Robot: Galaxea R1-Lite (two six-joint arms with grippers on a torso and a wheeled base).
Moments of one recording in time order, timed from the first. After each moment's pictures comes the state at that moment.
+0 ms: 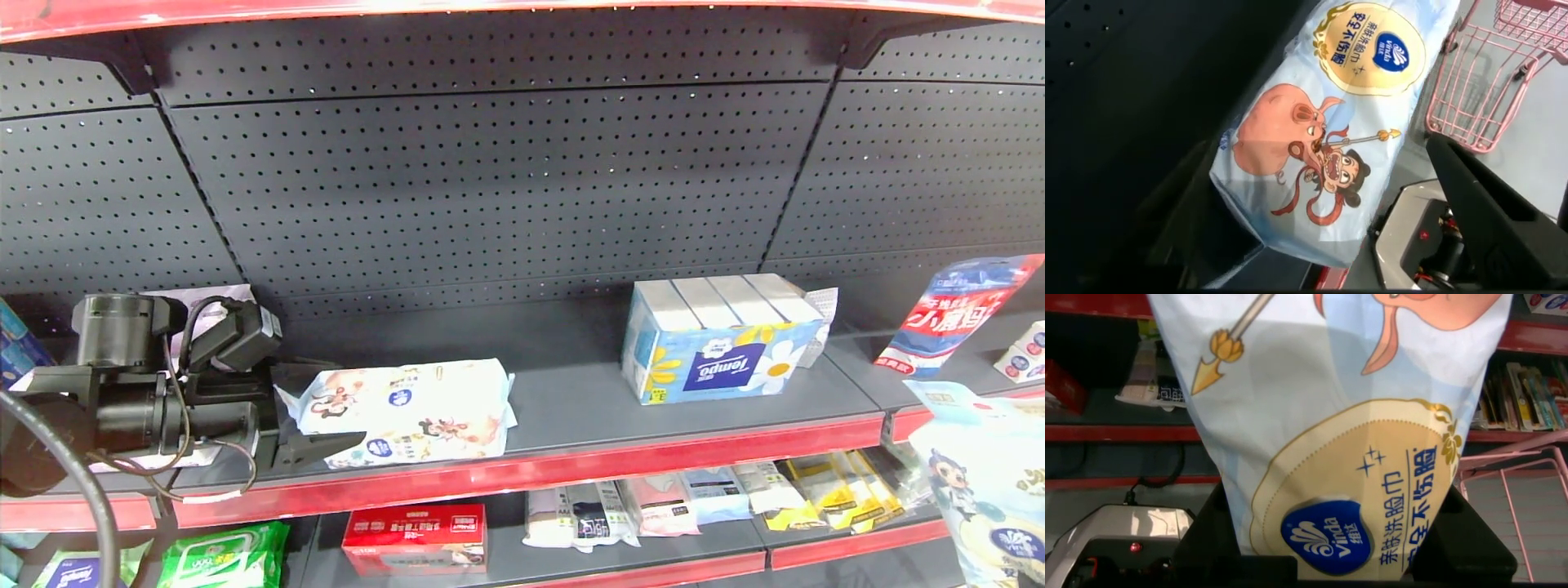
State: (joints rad) left arm 0.03 1.73 -0.62 -0.43 -0.87 0.66; right arm 0.09 0.54 -0.24 0.16 -0.19 -0.17
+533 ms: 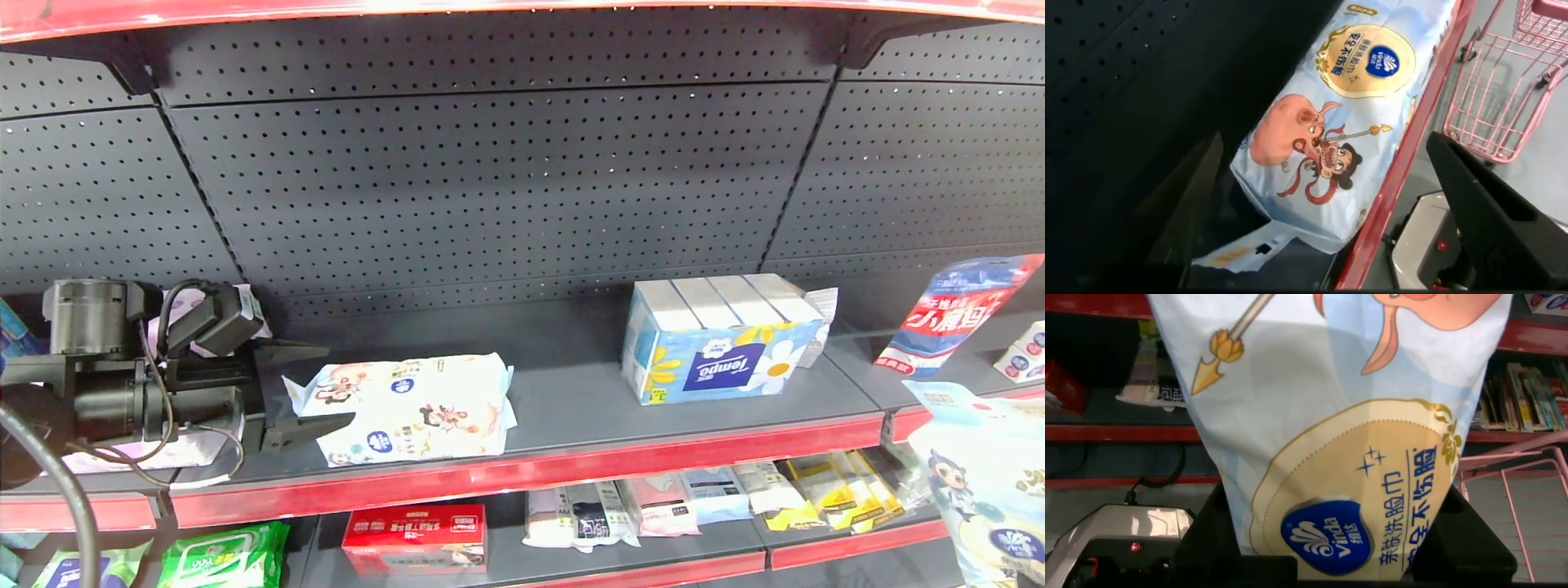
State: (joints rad) left arm 0.07 1.69 -0.64 -0.43 -0.87 0.66; right arm 0.09 0.54 -0.24 0.16 -0.18 -0.17
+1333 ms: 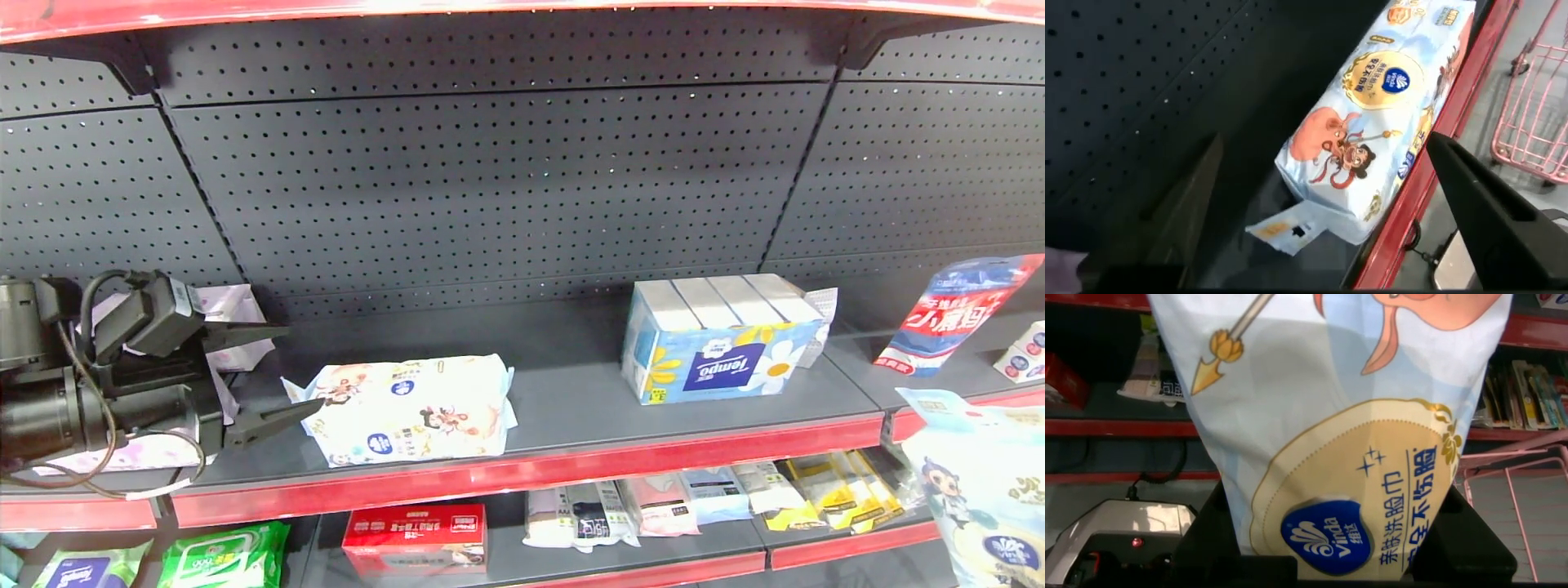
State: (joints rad) left arm 0.13 1.55 -0.55 -0.55 -0.86 0.65; right arm 0.10 0.54 -0.23 0.15 -0.17 -0.17
